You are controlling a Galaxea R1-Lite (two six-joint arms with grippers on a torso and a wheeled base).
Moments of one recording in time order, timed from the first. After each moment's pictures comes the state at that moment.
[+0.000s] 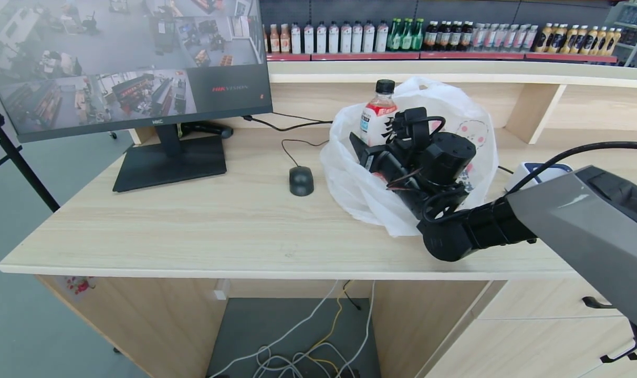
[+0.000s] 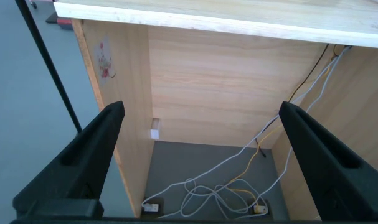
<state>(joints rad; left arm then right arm) 0.00 0.00 0.00 0.00 0.00 0.00 0.47 2.28 -1.45 -1.19 -0.06 -0.07</state>
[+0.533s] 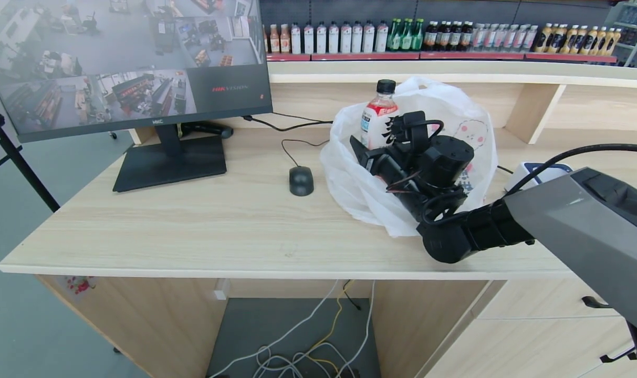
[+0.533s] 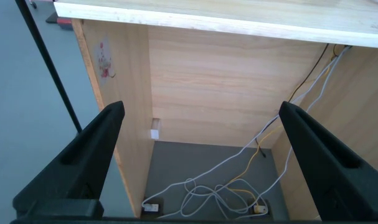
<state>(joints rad) 0.00 0.00 0.00 0.00 0.00 0.00 0.46 2.29 -1.44 -1.19 -0.06 -0.07</state>
